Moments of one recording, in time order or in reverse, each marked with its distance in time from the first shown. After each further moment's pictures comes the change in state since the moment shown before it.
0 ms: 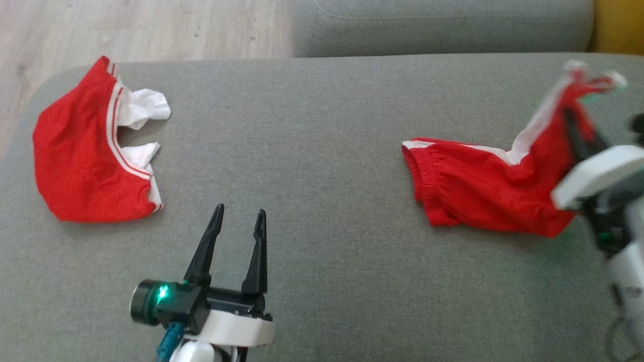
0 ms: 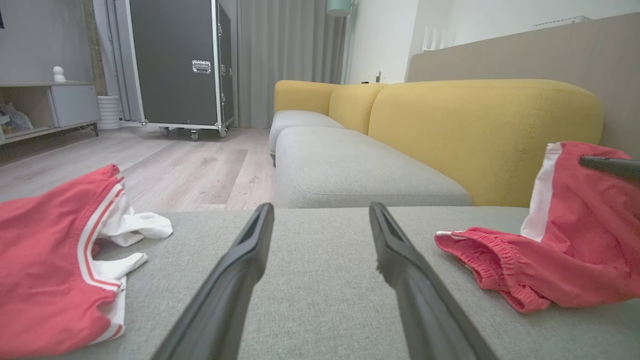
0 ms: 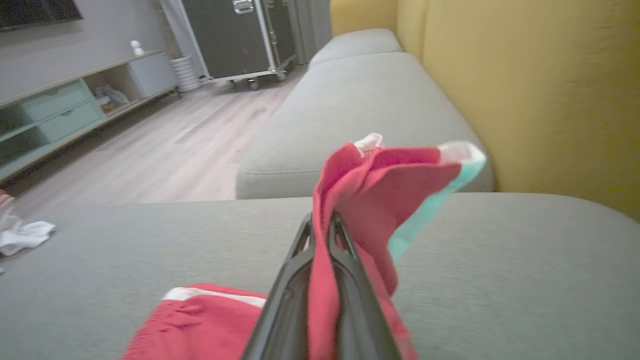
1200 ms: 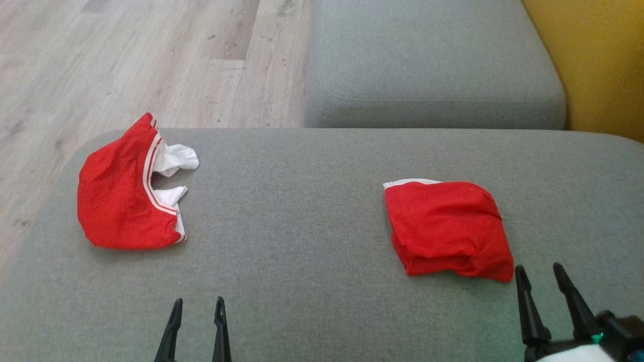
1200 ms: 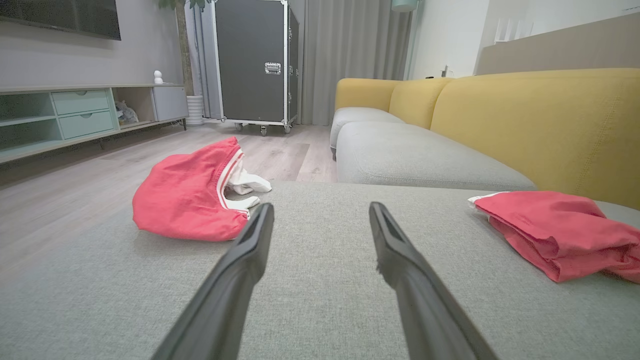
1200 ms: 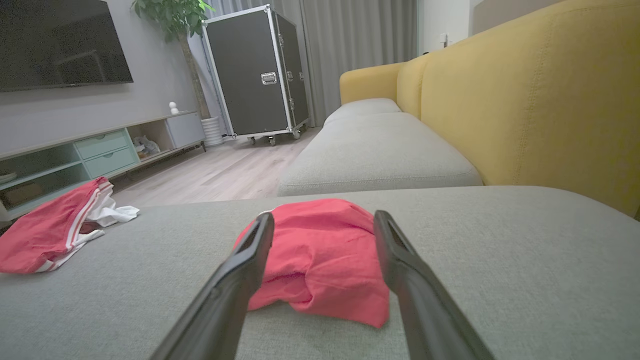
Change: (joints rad) left arm 0.306 0.005 0.115 -0.037 0.039 0.072 0.001; right arm 0.706 0.253 -0.188 -0.431 -0.280 0.000 -0.261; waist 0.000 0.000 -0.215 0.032
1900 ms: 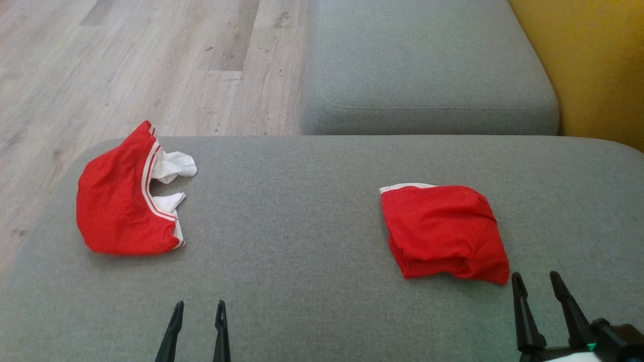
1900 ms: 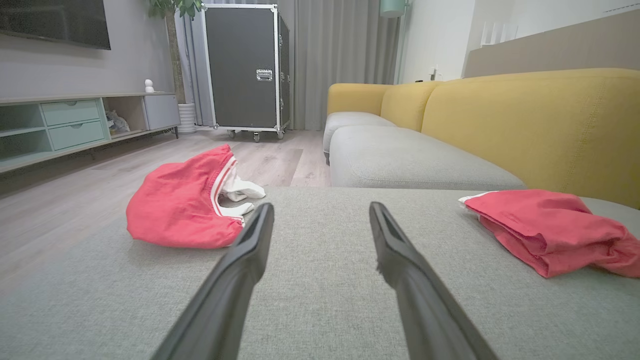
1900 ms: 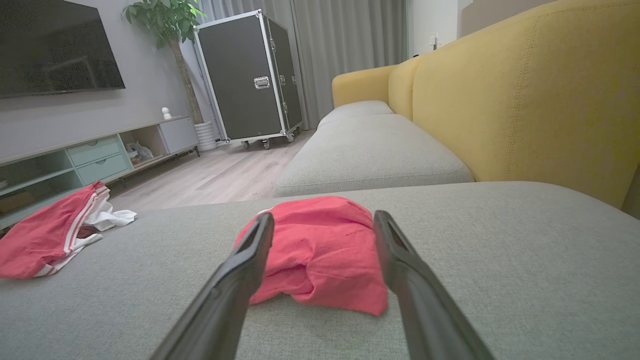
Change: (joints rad) left arm 0.015 0.001 0.014 -0.004 0.026 -0.026 0.000; right arm 0.034 0.045 -0.020 -0.010 -0.031 0.000 0.000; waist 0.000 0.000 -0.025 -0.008
